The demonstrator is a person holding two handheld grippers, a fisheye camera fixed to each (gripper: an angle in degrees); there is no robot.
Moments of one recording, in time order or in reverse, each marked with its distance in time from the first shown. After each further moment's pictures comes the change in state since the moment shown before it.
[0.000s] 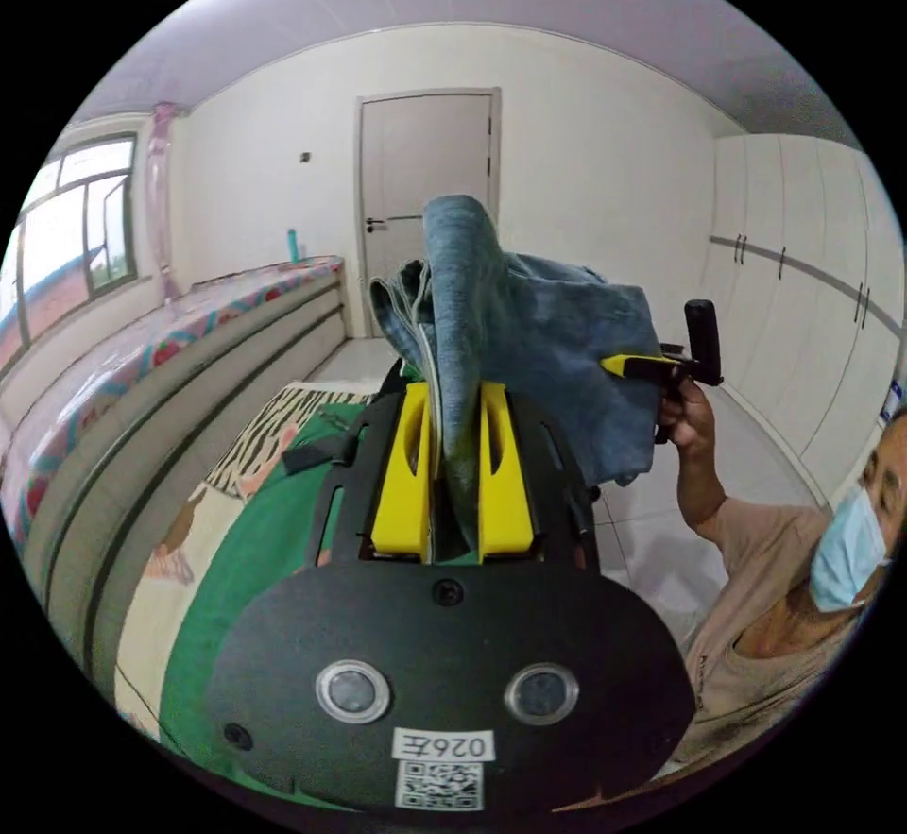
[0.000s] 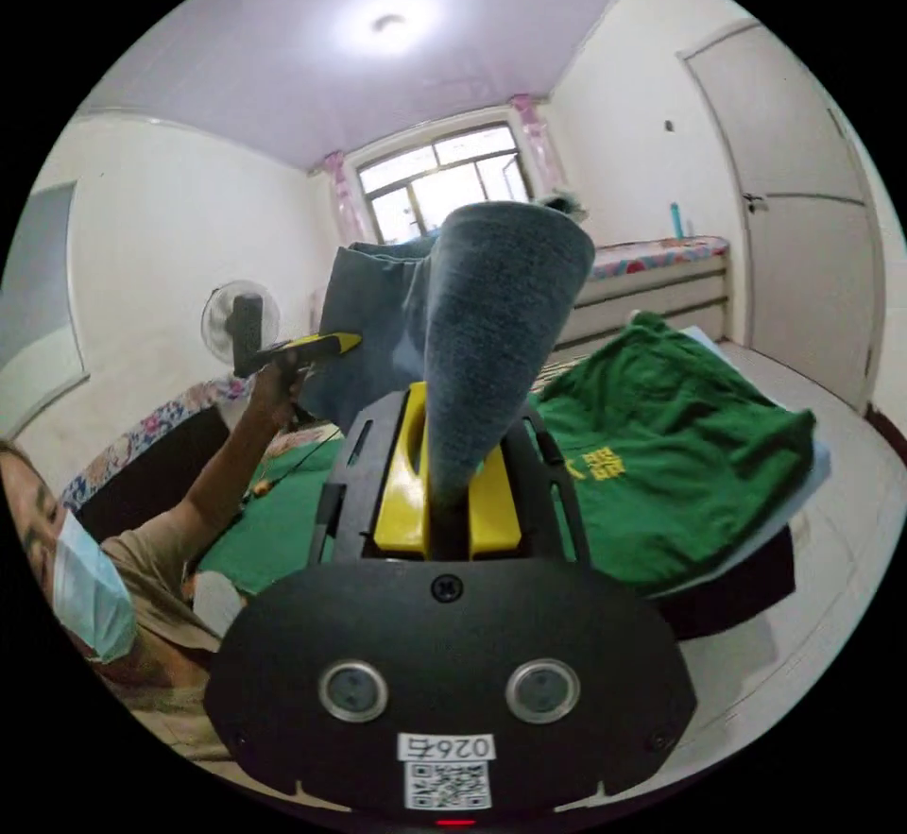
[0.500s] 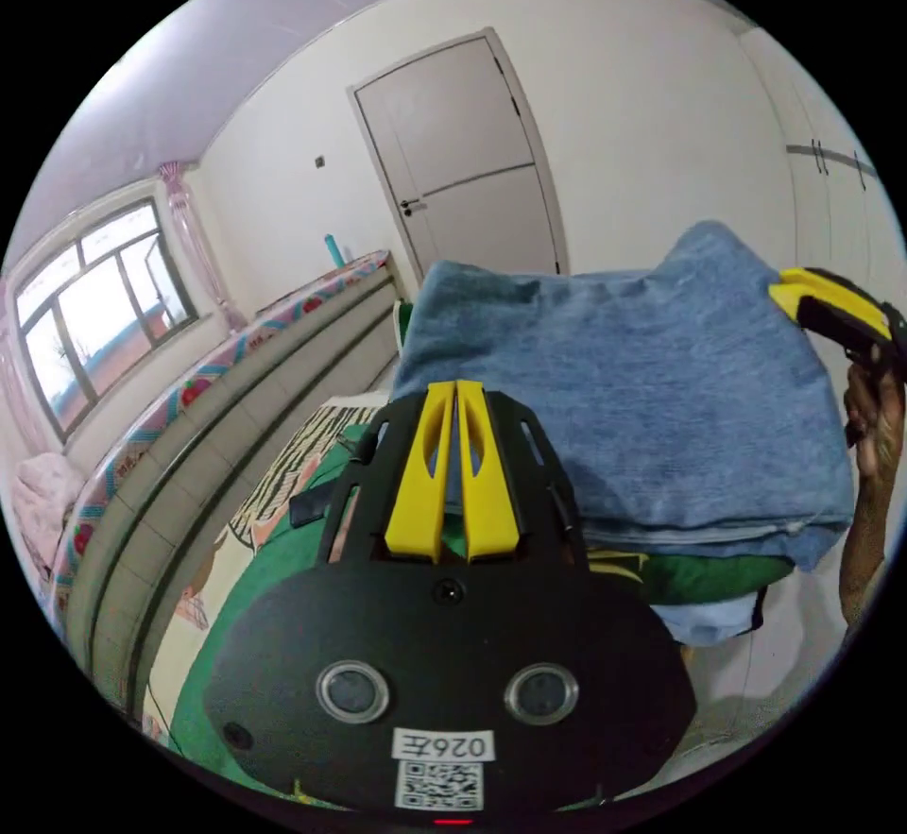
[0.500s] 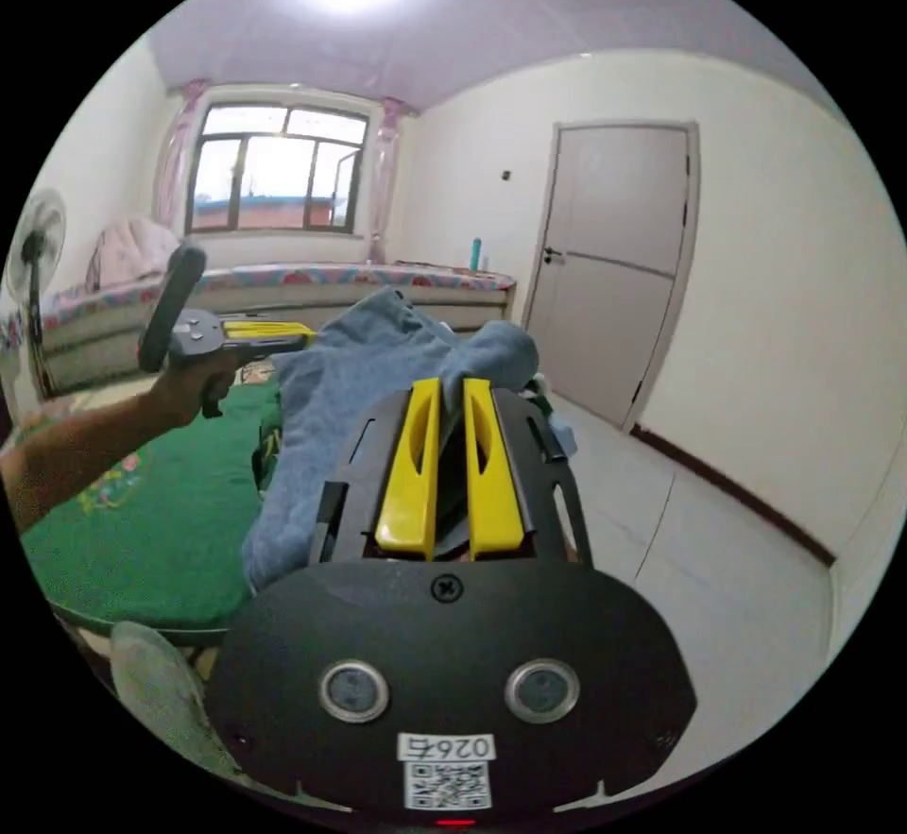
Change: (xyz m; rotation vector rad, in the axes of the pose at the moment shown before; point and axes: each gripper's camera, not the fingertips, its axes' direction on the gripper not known) left arm 0.152 0.042 0.328 -0.064 -0.353 0.119; right arm 0.030 0.059 -0.065 0.037 0.802 -0.059
